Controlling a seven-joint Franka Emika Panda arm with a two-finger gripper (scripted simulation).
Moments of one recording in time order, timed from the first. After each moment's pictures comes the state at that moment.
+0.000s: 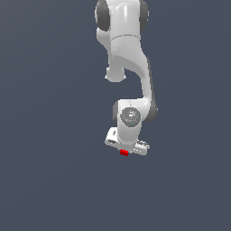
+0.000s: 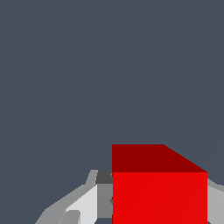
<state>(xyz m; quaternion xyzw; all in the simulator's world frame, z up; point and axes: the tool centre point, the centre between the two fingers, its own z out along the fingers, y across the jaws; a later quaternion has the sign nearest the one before) 0.065 0.050 0.020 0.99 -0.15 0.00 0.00</state>
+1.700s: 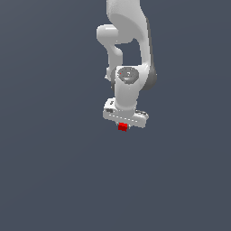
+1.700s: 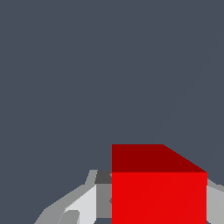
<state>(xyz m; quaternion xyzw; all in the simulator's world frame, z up) -0.027 0.041 0.114 0.99 -0.15 0.00 0.00</state>
